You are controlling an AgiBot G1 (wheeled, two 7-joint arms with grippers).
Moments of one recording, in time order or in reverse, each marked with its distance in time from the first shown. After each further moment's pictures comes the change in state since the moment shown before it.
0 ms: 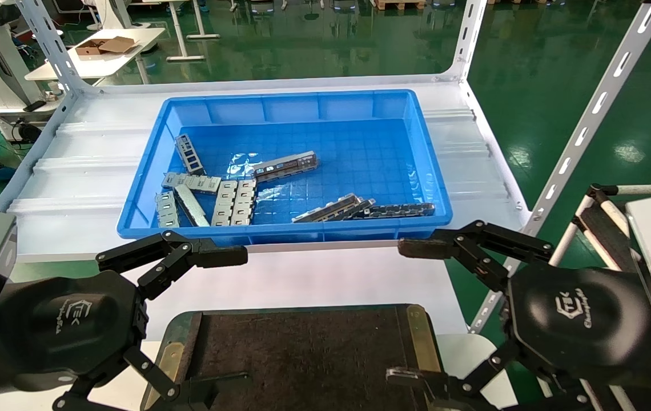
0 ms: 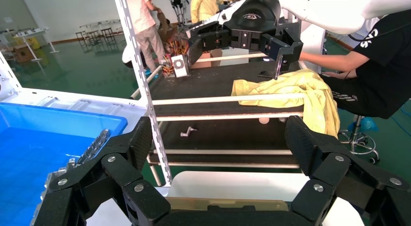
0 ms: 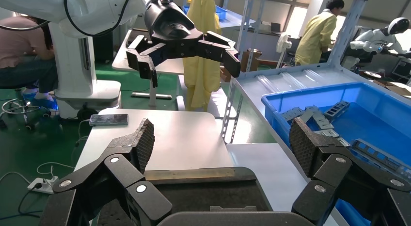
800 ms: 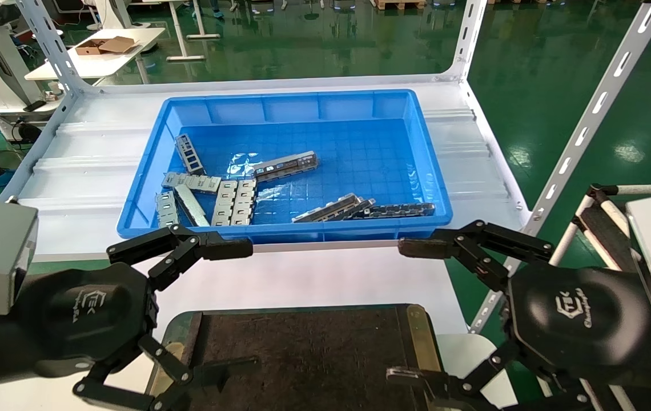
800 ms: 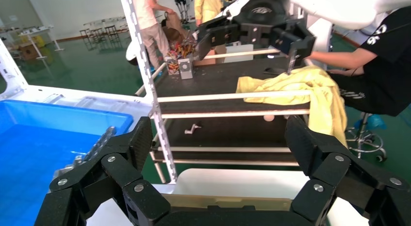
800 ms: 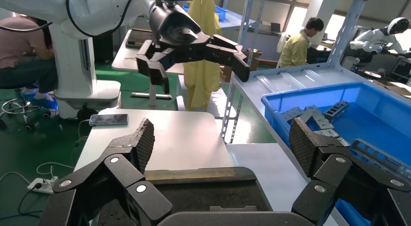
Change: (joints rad) left arm -0.034 0.027 0.016 0.032 0.044 -0.019 0.010; right arm 0.000 0.000 0.000 -0.001 0.000 0.000 0.000
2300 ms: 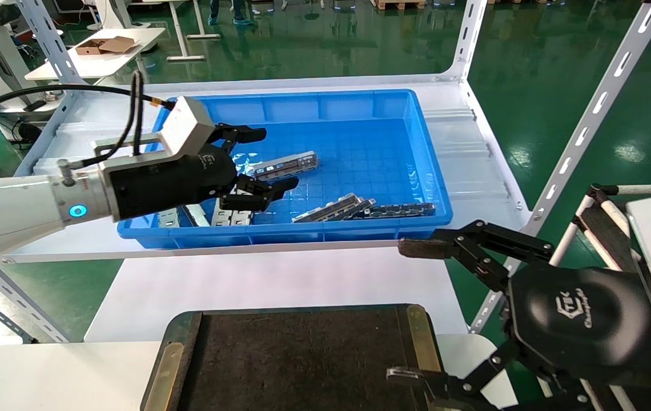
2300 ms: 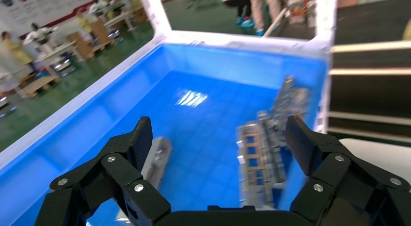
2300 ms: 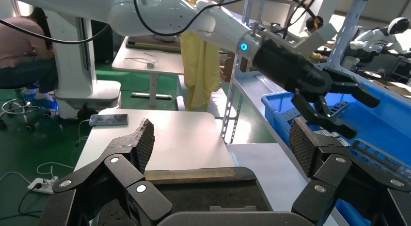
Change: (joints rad) left arm -0.486 0.446 0.149 0.892 0.403 -0.266 0.449; right arm 0.001 0.001 -0.002 0.000 0.001 0.001 -0.001
